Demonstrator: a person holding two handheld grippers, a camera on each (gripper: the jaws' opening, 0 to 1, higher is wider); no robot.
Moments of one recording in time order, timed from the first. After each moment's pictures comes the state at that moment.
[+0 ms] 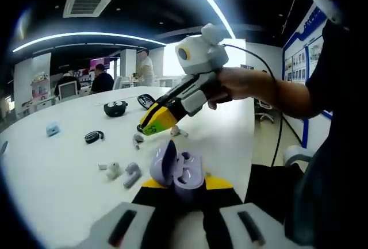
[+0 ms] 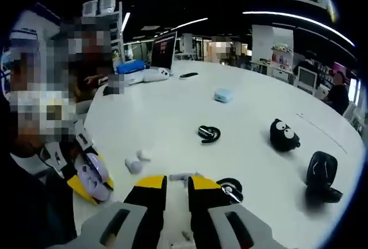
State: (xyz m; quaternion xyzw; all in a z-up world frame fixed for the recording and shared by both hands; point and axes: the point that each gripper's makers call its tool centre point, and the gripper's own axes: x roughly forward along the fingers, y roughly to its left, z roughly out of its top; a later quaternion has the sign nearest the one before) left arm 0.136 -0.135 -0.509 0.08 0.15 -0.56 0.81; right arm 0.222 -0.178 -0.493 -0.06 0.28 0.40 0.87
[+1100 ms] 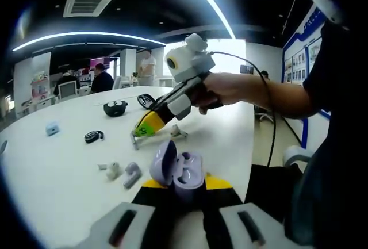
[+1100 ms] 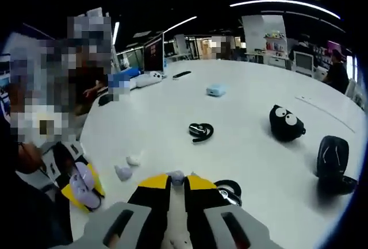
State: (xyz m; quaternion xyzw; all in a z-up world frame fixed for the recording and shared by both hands) left arm 0.135 -0.135 -0.508 0.08 0.15 -0.56 0.81; right arm 0.230 -0.169 -0.498 -0.03 0.27 0.41 0.87
